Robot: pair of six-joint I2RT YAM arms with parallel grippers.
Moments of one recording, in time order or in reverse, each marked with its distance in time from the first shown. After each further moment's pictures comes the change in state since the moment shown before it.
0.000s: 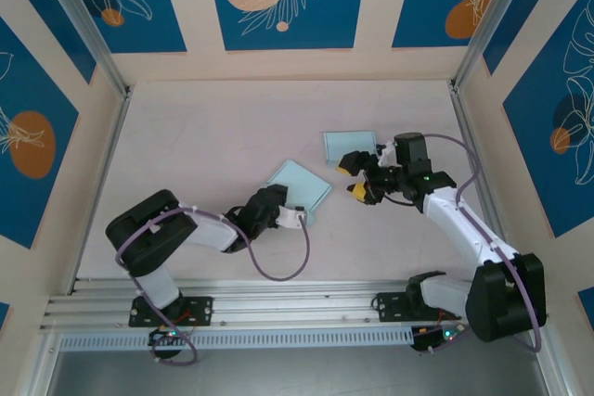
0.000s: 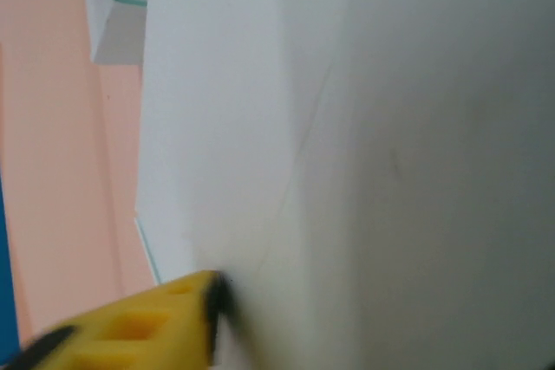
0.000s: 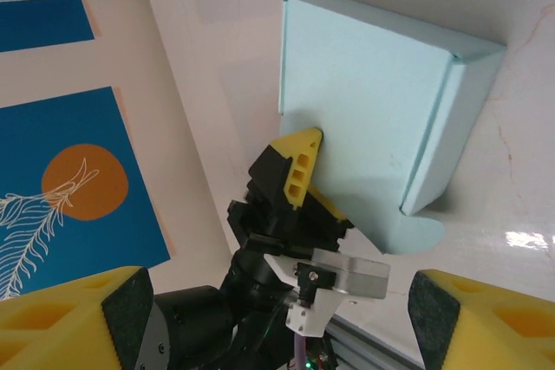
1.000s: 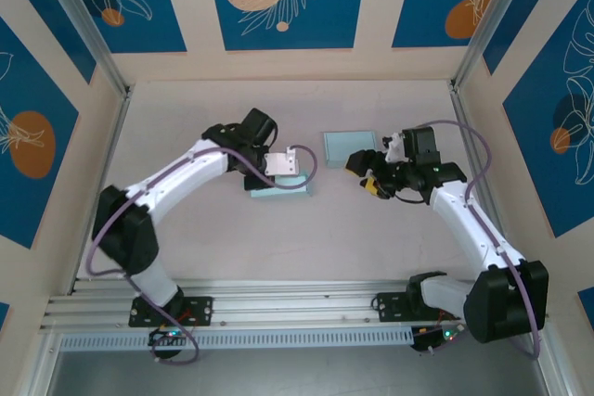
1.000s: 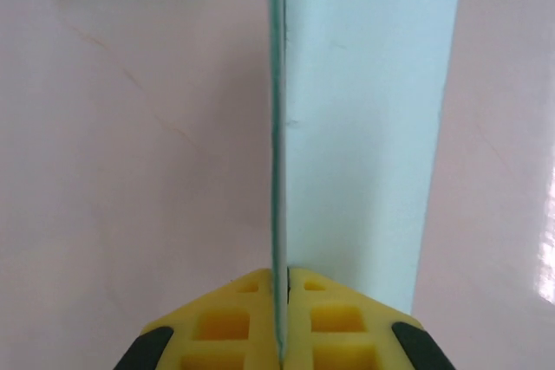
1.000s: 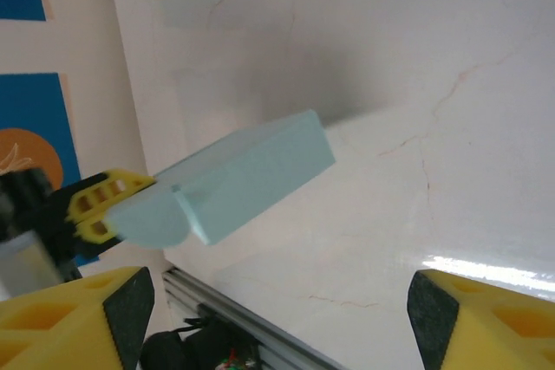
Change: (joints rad) left arm 0.234 -0.003 0.900 -1.582 0.436 -0.310; right arm -0.021 0.015 0.137 -0.227 0.086 -0.327
